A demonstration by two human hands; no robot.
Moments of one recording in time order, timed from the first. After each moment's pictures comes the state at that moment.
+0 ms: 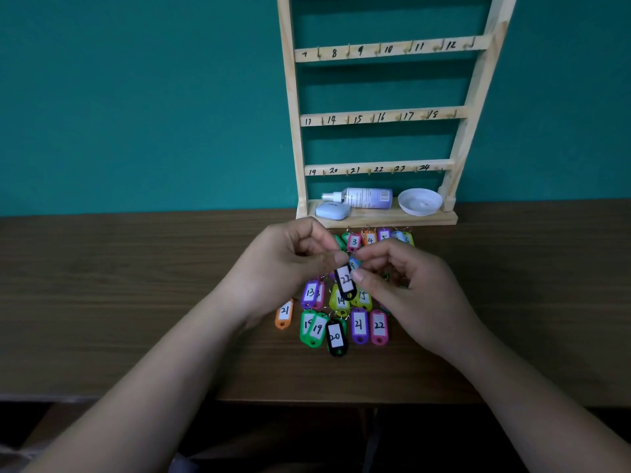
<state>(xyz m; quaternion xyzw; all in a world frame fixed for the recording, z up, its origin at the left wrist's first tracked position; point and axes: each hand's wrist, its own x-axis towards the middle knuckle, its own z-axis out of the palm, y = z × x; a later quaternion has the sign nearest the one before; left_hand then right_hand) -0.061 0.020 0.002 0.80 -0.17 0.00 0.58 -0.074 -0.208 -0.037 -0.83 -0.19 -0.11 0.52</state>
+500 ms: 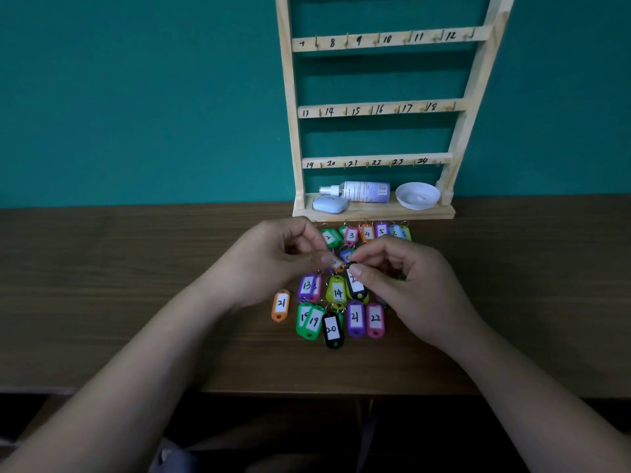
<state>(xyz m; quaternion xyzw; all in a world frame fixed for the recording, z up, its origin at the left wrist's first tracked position) -0.058 0.036 0.007 0.87 -0.18 -0.02 0.45 -0.073 -0.211 -0.038 -0.81 -0.22 -0.09 0.53</state>
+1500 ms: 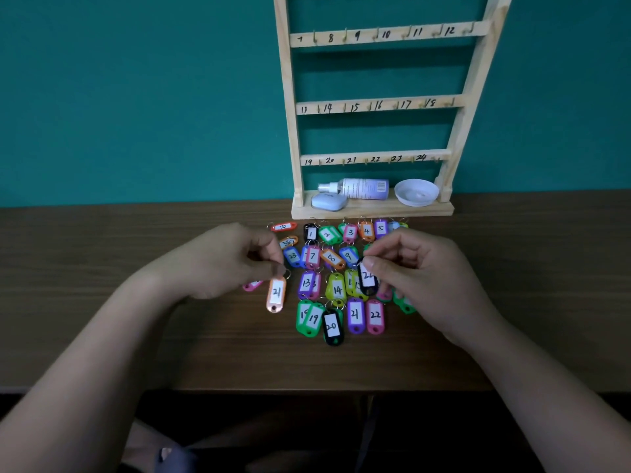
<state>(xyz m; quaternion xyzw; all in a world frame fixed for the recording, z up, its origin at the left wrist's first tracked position) -0.049 0.087 0.016 0.94 -0.18 -0.08 0.28 -0.069 -0.223 -0.037 -0.80 -0.17 -0.07 0.57</state>
